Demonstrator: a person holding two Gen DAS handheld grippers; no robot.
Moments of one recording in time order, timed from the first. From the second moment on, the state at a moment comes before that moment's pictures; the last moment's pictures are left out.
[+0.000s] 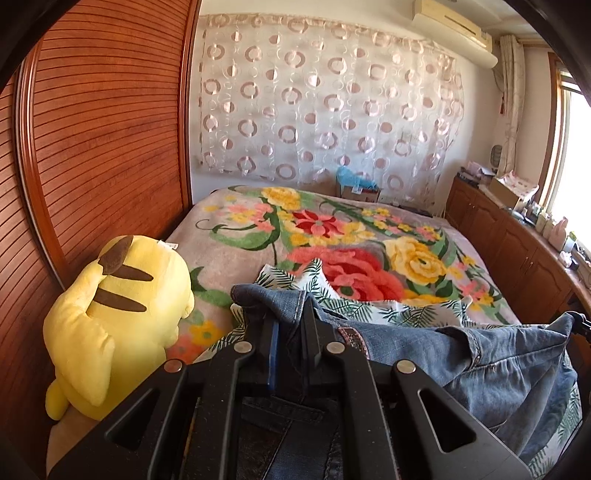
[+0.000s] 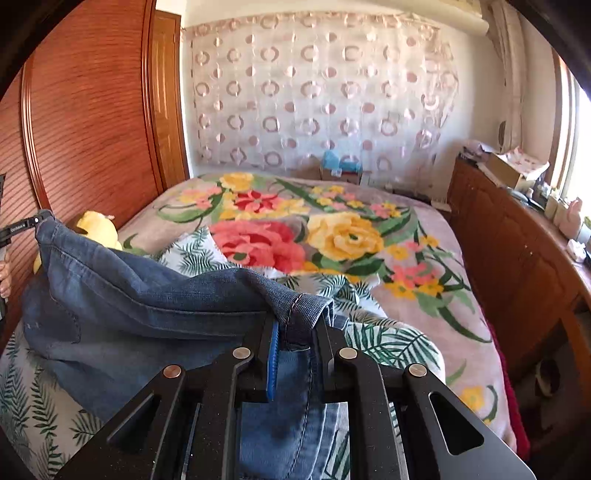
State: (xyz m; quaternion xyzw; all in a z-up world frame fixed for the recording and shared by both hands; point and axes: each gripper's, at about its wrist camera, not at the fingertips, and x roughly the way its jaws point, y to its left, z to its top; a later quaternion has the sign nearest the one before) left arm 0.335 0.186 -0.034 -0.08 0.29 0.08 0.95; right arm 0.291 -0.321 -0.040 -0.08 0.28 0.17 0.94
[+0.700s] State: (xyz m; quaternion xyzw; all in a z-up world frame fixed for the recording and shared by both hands) left arm 0.296 0.173 -0.043 -0.04 0.32 0.04 0.95; right arm 0.314 -0.321 -0.032 -0.07 0.30 0.16 0.94
